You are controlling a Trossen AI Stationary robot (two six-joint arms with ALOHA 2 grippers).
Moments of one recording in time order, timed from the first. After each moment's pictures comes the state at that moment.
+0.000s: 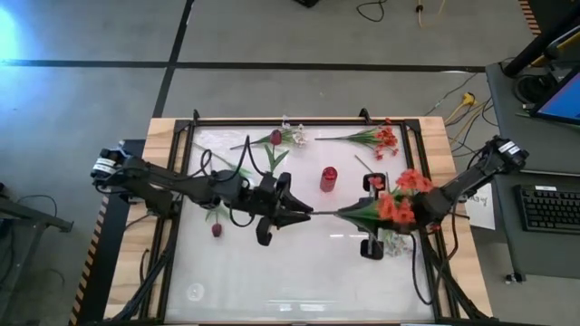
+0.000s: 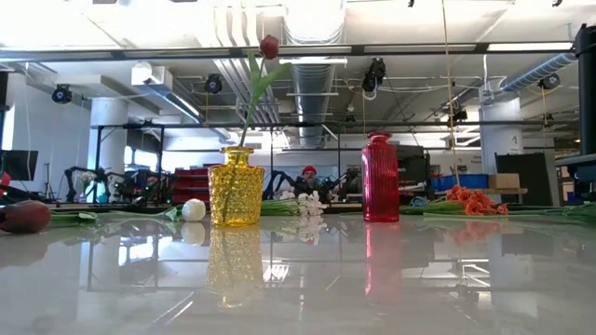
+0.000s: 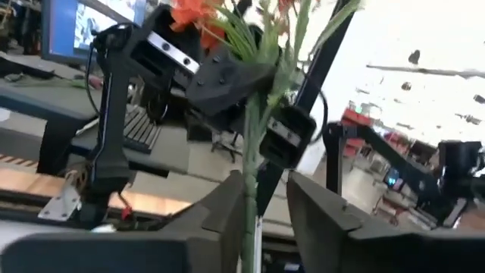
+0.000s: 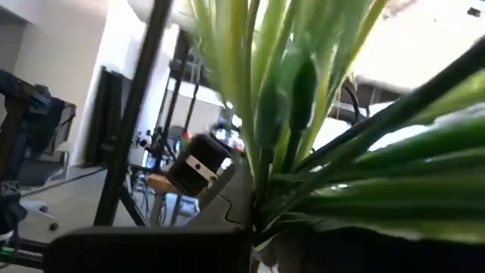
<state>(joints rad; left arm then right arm) -0.21 1.47 1.08 0.54 0.05 -0.39 0.53 1.19 0.81 0.81 0.47 -0.47</state>
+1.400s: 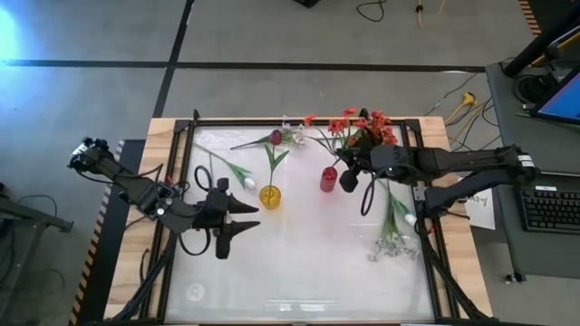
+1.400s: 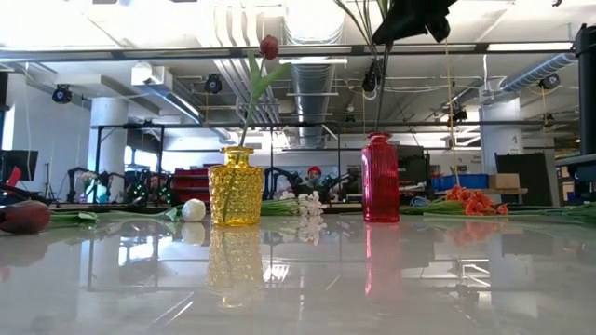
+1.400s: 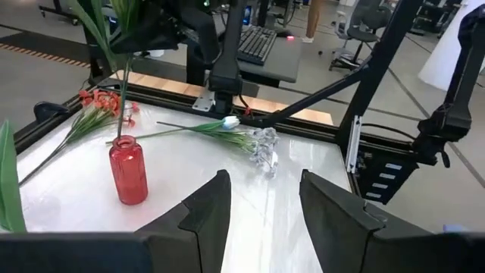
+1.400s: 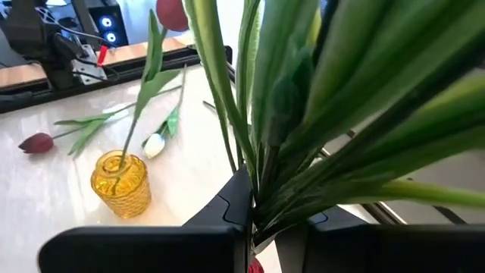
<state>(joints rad) -0.56 1.13 1.08 -0.29 -0.62 -0.41 0.01 1.13 1.04 -0.41 0.54 0.20</state>
